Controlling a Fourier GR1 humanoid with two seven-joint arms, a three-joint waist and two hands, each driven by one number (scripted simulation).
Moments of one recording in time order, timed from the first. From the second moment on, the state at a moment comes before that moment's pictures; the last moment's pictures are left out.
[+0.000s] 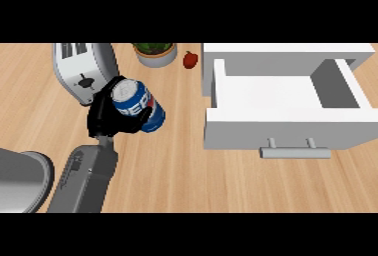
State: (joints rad) left arm -0.43 0.00 0.11 -1.20 0.28 0.03 -0.11; right arm 0.48 -0.02 -0.72 -2.30 -0.59 0.47 0.25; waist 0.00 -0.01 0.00
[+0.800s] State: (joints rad) left arm -0.67 0.00 -0.05 -1.36 0.23 0.34 0.16; right arm 0.49 -0.02 -0.68 -2.30 -0.55 0.46 0.22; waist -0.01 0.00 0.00
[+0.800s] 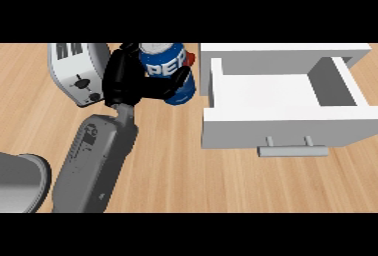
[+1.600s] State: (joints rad) left arm -1.07 0.00 -0.11 -1.01 0.31 0.51 0.13; right arm 0.44 -0.03 -0.68 -2.27 -0.55 0.46 0.24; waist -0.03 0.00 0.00
